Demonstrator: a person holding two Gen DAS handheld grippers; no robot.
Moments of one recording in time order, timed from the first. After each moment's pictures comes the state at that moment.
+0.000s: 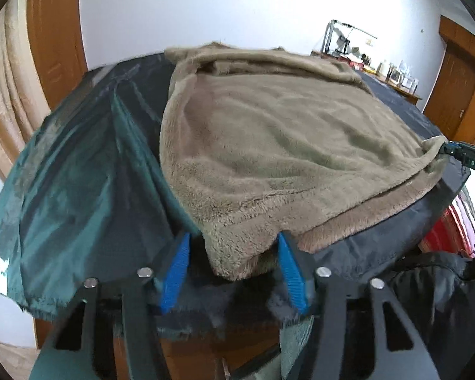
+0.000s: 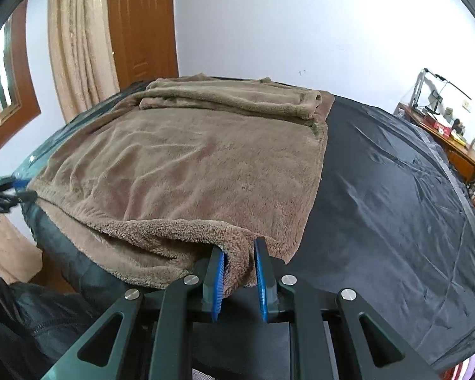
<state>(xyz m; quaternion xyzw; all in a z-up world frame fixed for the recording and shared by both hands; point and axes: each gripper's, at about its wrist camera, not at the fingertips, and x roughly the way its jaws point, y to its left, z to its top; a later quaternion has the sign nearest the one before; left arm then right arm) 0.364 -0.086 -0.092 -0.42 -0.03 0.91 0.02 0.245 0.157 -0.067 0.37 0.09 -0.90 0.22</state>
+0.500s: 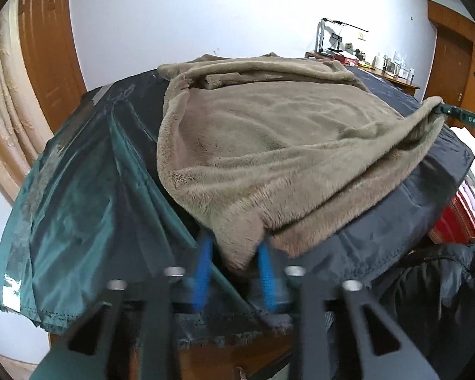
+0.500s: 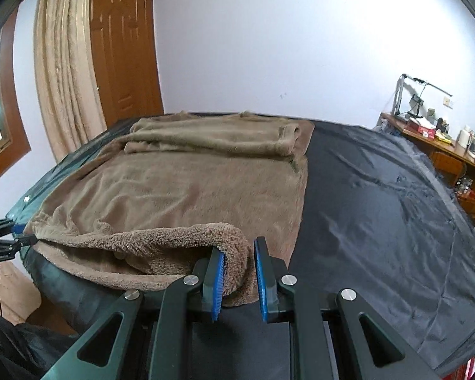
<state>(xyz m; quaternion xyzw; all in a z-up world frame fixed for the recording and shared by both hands) 0.365 -0.075 -0.085 -0.40 0.01 0.92 0.01 0.230 0.168 -0.035 0.31 0.05 -0.93 0.19</state>
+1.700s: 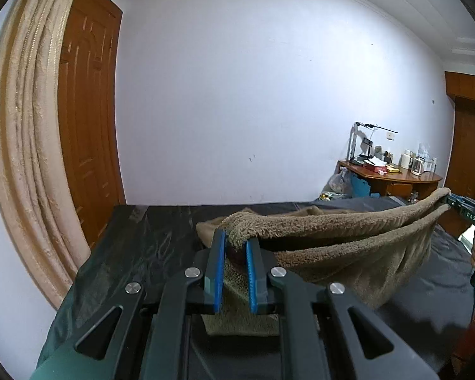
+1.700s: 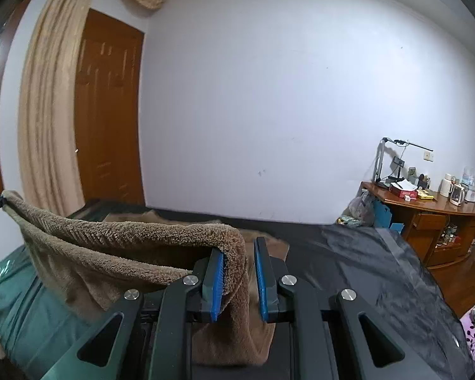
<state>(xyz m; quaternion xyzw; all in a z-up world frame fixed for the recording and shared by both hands) 0.230 -0.122 0.085 -0.19 -0.03 0.98 -0.07 0.110 0.154 0.066 0.17 0.04 -0.97 0.14</state>
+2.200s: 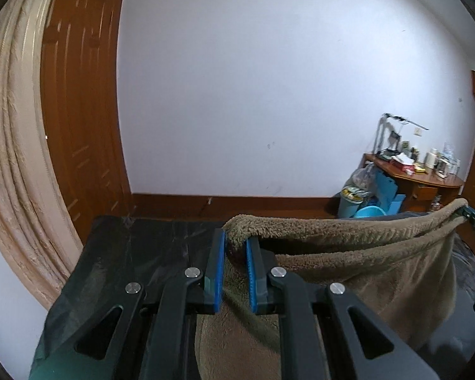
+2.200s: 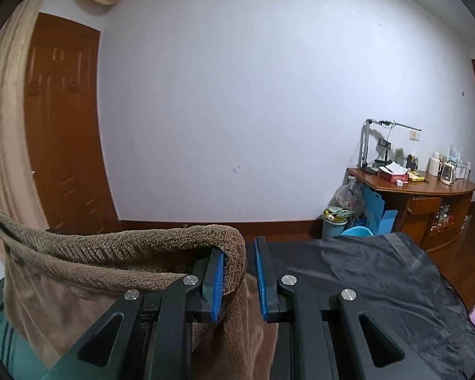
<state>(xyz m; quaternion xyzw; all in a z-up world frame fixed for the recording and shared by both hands) 0.032 -0.152 0.071 -0.25 -0.05 0.96 -0.11 -0.068 0.132 0.065 0.20 0.00 -0.98 0.08</state>
